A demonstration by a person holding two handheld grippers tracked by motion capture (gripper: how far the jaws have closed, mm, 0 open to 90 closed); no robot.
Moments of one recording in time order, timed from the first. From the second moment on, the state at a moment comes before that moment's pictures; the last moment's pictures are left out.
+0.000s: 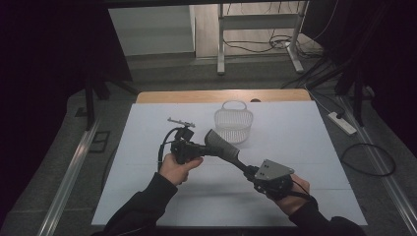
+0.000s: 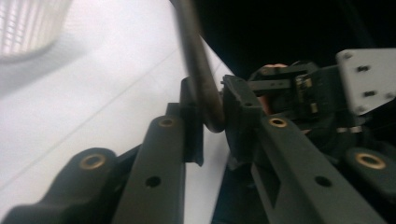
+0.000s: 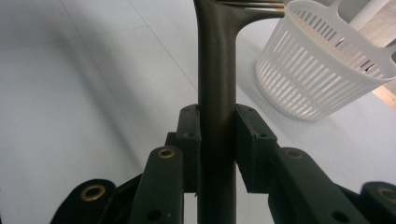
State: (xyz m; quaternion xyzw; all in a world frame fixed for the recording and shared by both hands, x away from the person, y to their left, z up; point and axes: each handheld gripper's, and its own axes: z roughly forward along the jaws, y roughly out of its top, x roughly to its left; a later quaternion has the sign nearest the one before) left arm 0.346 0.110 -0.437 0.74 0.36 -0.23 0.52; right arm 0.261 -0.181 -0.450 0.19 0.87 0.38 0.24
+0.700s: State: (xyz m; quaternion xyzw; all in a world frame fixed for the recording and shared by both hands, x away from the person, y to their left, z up) left arm 0.342 0.109 -0.430 0.73 0.36 -0.22 0.54; right arm 0.267 -0.183 -0.449 0.20 0.87 0.40 0.22
